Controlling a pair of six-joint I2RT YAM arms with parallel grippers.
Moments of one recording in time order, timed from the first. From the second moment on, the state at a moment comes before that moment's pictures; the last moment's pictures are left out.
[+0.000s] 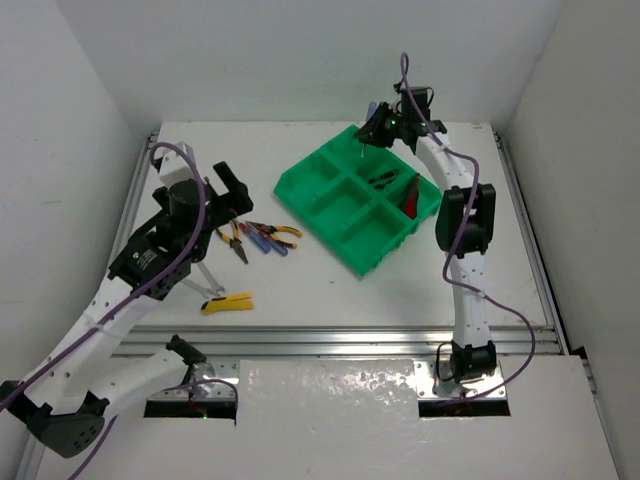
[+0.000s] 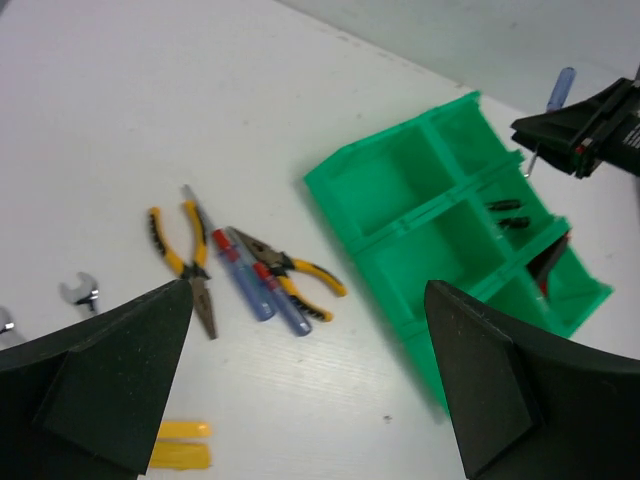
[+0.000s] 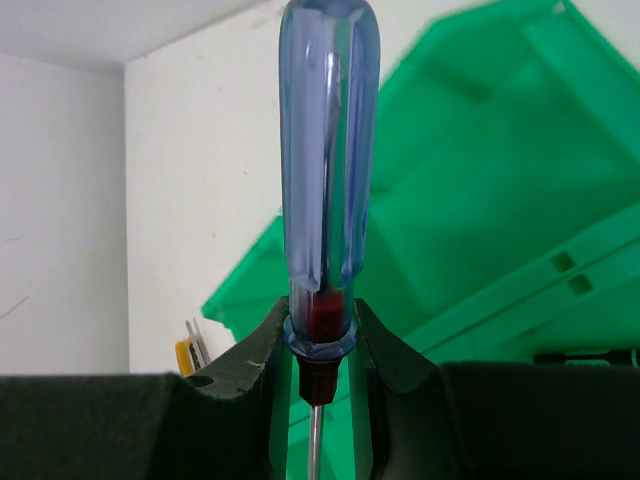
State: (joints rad) left arm -0.53 0.93 1.15 -0.61 -0.59 -0.61; right arm 0.16 2.45 2.26 -0.37 -0.45 0.62
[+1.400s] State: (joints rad) left arm -0.49 1.54 1.19 -0.62 -0.55 -0.91; right arm 0.34 1.67 1.57 -0.43 -0.34 0.36
